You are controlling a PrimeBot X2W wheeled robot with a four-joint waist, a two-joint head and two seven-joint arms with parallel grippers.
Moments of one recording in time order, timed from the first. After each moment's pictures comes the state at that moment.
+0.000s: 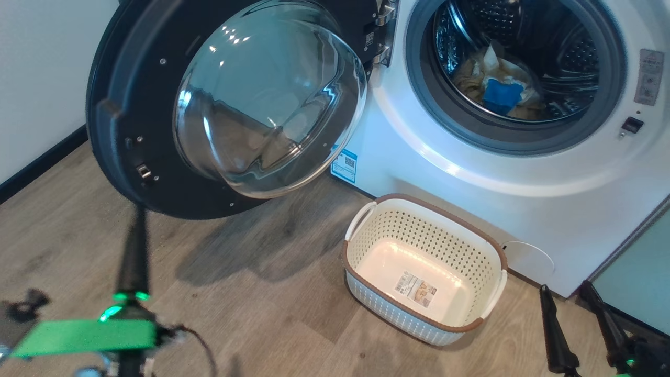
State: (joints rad) left arm 0.14 0.11 0.04 -0.32 -1.10 -0.11 -0.25; right arm 0.18 -0.06 0.04 0.01 0.13 0.13 -0.25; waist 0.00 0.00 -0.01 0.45
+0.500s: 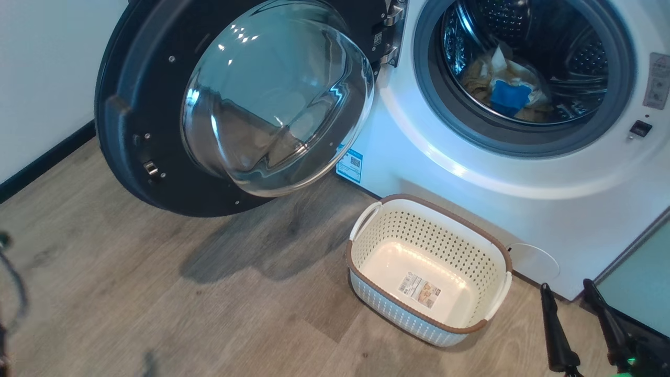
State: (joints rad) left arm -0.04 0.31 0.41 -0.43 -1.54 -0.12 -0.20; right arm 0.18 -0.06 0.03 0.00 0.13 0.13 -0.25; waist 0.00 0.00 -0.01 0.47
